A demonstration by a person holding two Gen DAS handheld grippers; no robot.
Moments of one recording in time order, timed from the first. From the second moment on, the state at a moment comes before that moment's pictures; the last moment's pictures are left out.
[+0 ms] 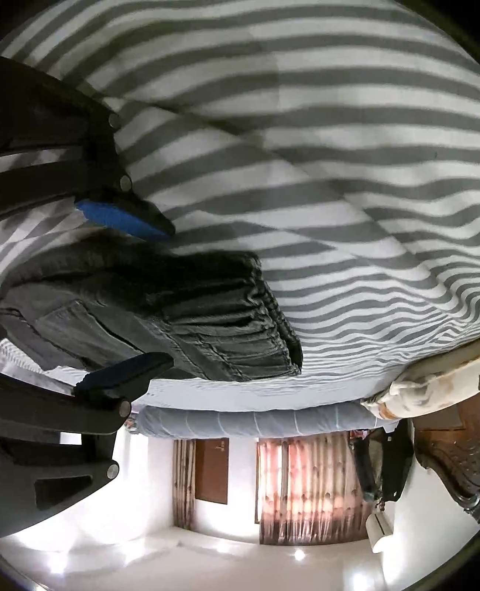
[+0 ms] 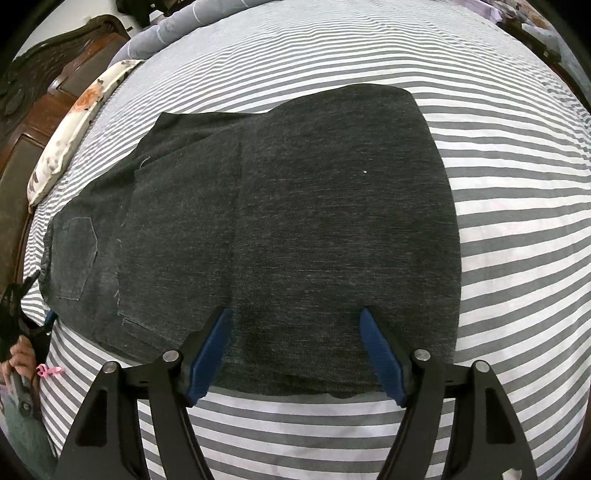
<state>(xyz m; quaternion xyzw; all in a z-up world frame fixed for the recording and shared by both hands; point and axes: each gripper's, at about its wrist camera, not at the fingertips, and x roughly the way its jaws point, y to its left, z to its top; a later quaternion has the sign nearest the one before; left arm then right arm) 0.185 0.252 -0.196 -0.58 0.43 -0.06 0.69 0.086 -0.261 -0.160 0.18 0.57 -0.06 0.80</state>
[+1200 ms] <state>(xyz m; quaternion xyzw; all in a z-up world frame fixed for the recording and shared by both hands) 0.186 0.159 -0.050 -0.34 0.44 0.06 0.83 0.053 -0.323 -0.114 0.29 0.49 -0.04 0.82</state>
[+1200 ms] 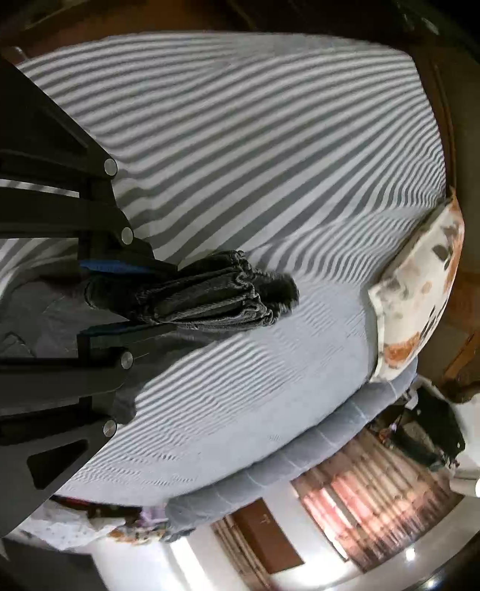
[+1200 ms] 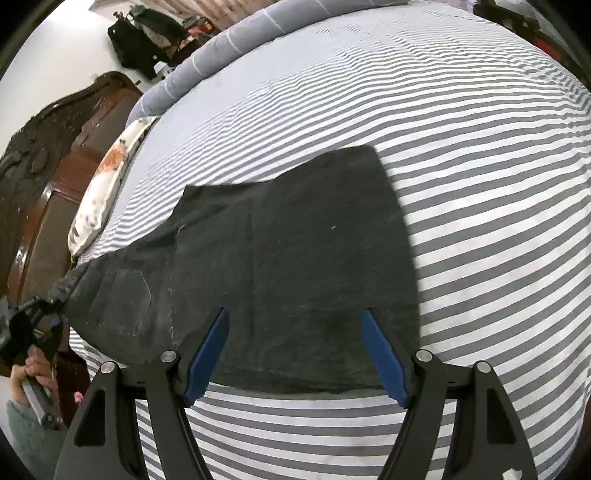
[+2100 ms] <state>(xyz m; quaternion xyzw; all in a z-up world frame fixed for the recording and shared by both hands) 0.161 -0.102 0.012 -0.15 0.42 -0.22 0.87 0.014 -0.393 -0.111 0.35 0.45 -0.06 0.82</state>
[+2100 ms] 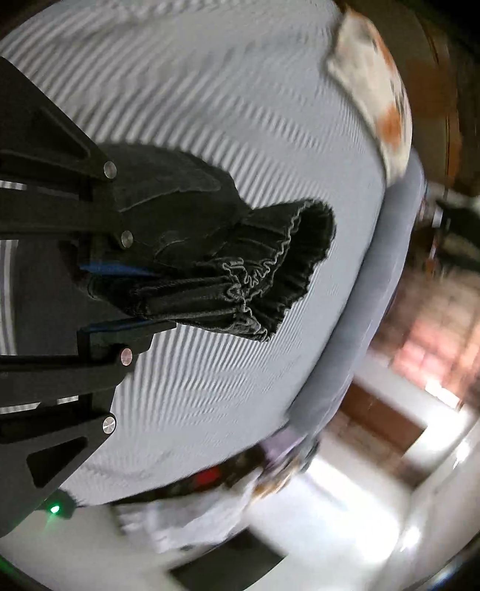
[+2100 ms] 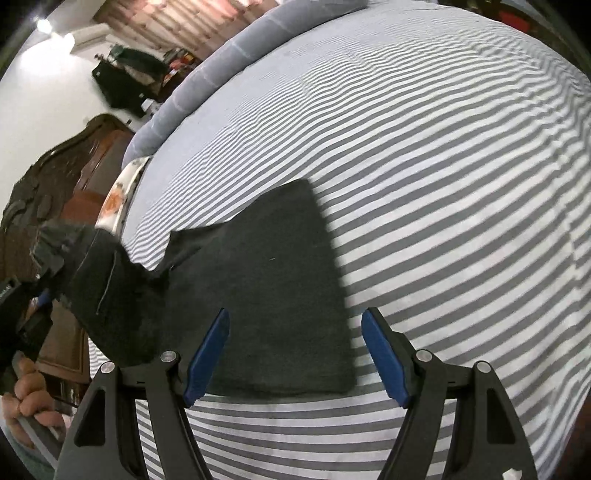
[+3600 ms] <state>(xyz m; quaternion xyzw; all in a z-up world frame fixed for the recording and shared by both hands) 0.125 -0.106 -0.135 0.10 0.51 -0.18 0.84 0.073 -0.360 -0.132 0.32 0.47 -0.04 0.82</state>
